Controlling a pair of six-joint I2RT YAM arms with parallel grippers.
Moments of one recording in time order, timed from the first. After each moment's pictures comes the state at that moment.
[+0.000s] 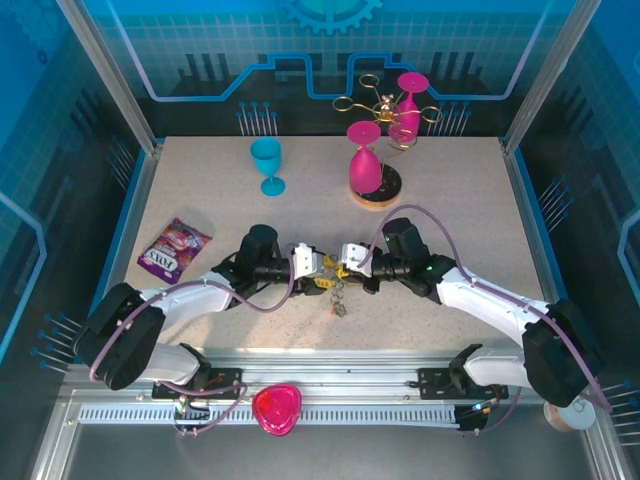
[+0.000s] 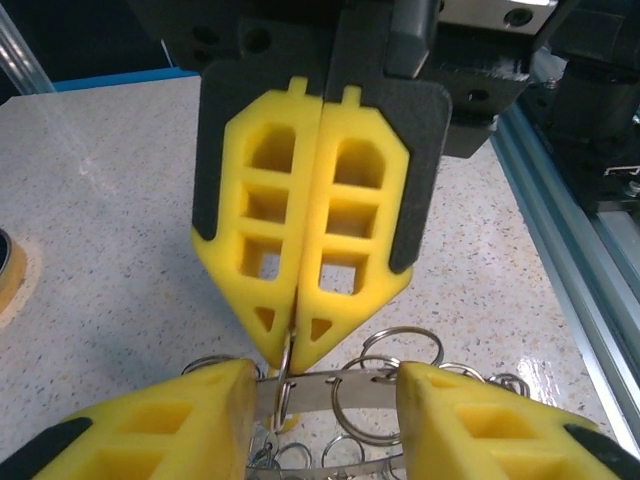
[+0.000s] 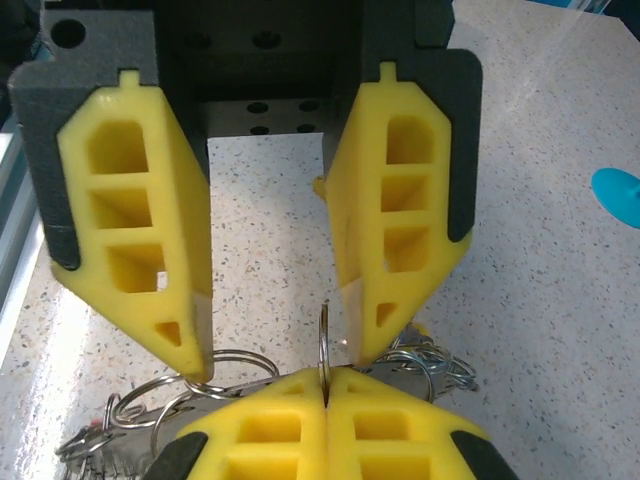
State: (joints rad) left arm -0.57 1.37 0.56 0.35 0.76 0.48; right arm 0.62 1.26 0.69 -0.08 -0.57 -0.65
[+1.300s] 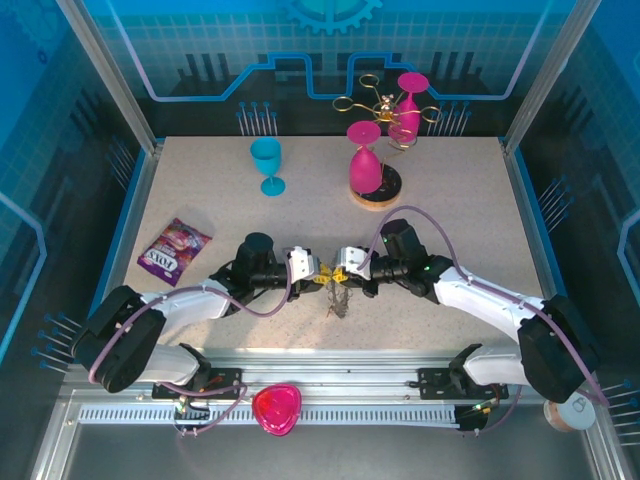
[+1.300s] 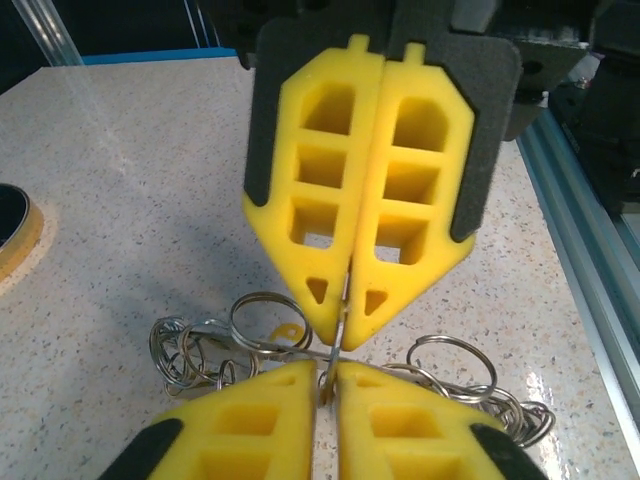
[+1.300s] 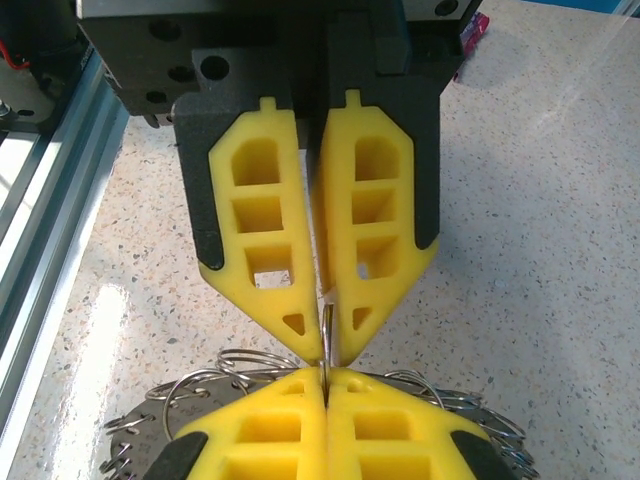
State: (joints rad) left arm -0.57 1.36 0.49 0.45 0.72 0.41; right arm 0.62 1.28 0.68 -0.08 -0.63 -0.65
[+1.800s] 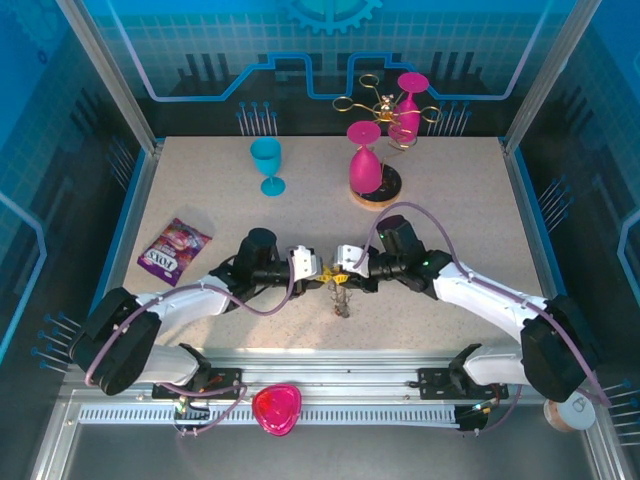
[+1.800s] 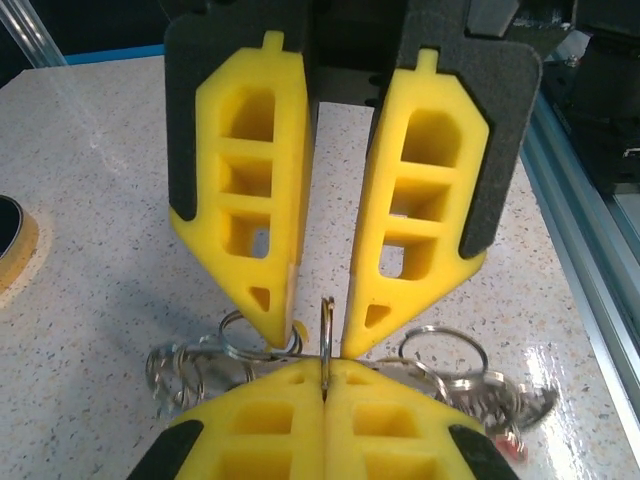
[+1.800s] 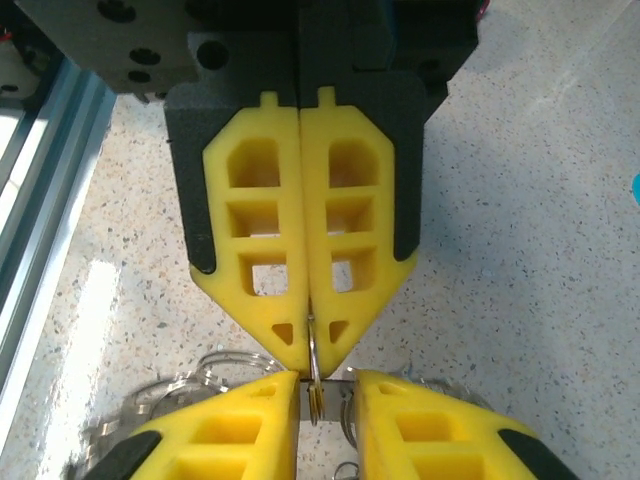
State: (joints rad) left arm -0.58 1.33 0.56 0.26 0.71 0.52; right arm 0.65 1.30 0.78 -0.23 -0.55 -0.72
